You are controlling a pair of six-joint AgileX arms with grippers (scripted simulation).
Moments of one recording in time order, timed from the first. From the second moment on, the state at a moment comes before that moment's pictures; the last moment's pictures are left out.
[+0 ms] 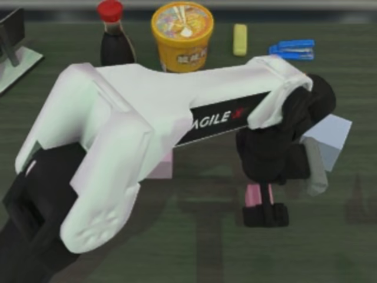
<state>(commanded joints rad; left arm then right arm) -0.92 2.42 1.99 -1.13 0.01 0.67 0.00 0.00 0.00 0.00 0.00 0.00</state>
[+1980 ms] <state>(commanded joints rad) -0.57 2.24 1.90 -1.25 0.01 -0.40 0.00 0.00 0.00 0.00 0.00 0.00</state>
